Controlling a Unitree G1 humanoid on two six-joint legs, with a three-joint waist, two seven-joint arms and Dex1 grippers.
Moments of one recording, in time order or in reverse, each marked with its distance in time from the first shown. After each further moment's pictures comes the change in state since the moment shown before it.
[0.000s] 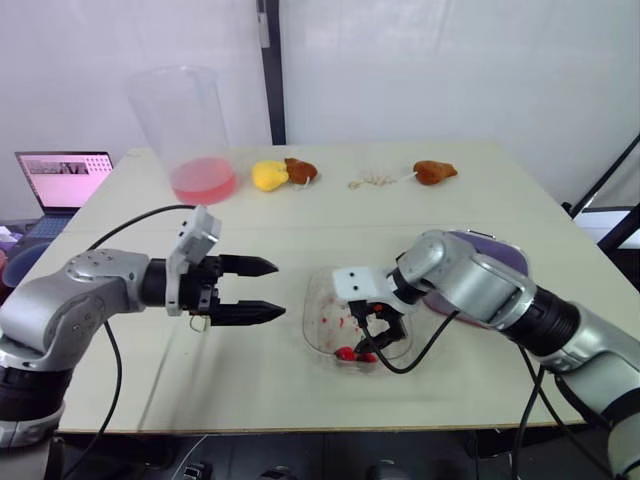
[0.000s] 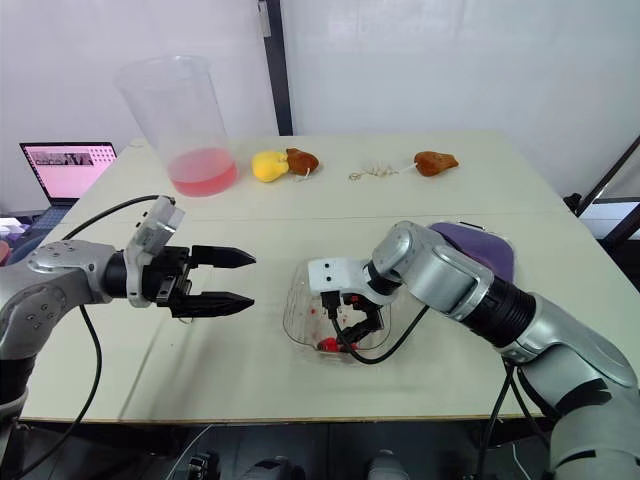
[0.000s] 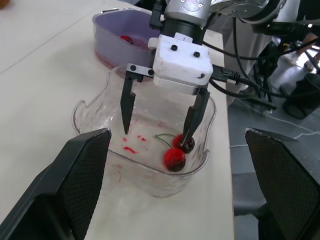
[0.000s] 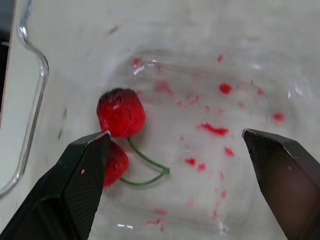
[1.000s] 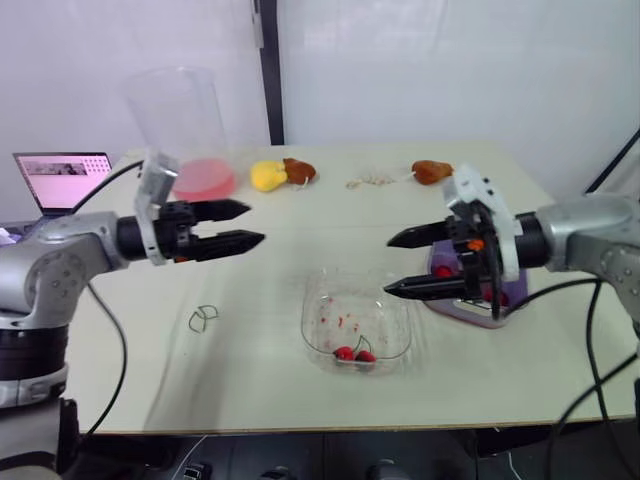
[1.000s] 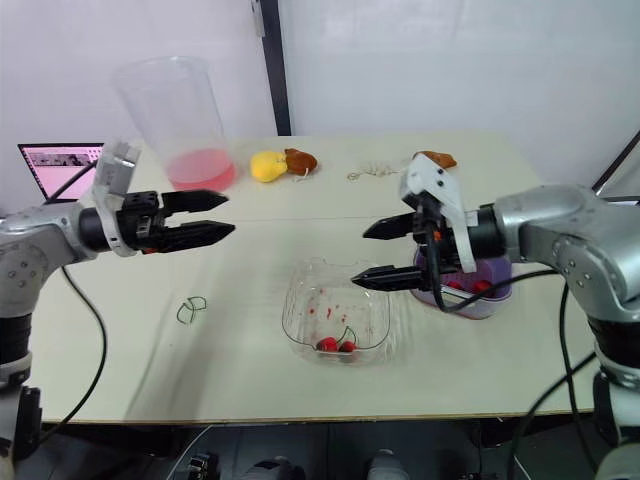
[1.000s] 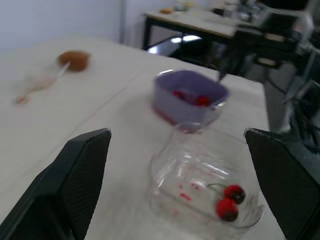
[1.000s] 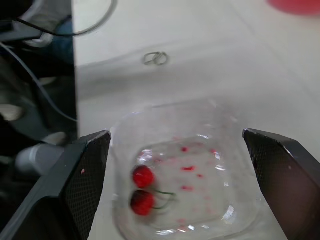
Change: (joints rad) left arm -0.187 -0.052 0.063 0.151 0.016 -0.070 0.020; right arm 0.073 -0.225 -0.721 -0.202 0.734 0.440 -0.232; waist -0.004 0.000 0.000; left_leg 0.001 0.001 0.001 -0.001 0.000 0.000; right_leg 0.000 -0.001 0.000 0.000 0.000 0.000
